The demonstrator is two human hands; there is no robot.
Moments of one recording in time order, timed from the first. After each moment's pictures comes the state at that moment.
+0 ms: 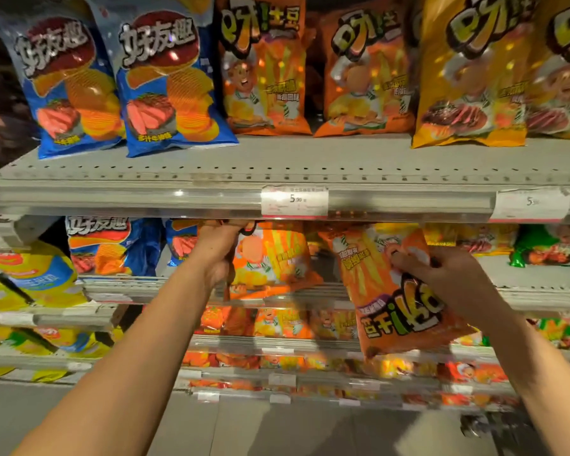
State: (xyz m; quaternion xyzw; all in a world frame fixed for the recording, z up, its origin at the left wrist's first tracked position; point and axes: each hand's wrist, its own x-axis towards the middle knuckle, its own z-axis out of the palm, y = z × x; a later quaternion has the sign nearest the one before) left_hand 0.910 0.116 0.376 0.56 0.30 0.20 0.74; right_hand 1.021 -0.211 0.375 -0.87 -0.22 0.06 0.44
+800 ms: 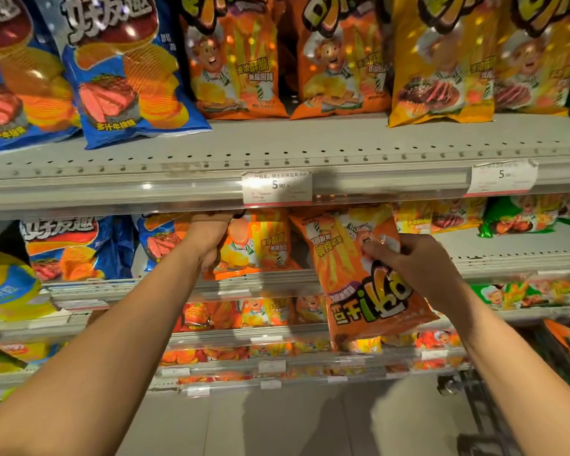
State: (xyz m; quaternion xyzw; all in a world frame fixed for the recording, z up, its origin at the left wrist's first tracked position) left_hand 0.945 0.135 0.345 0.62 0.29 0.15 0.72; right_hand 0.999 -0.196 0.363 -0.87 -0.14 0.10 0.46
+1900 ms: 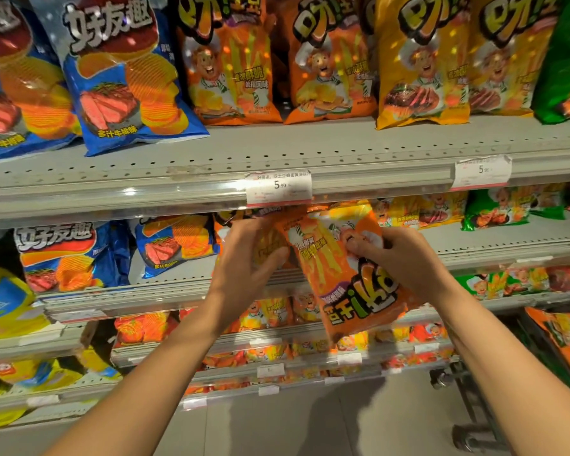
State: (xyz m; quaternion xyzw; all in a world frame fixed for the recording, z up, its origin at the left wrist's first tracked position) left_hand 0.887 0.082 0.325 0.87 -0.01 0.27 0.41; right_hand 0.981 -0.178 0.377 -0.89 -0.22 0.05 0.41
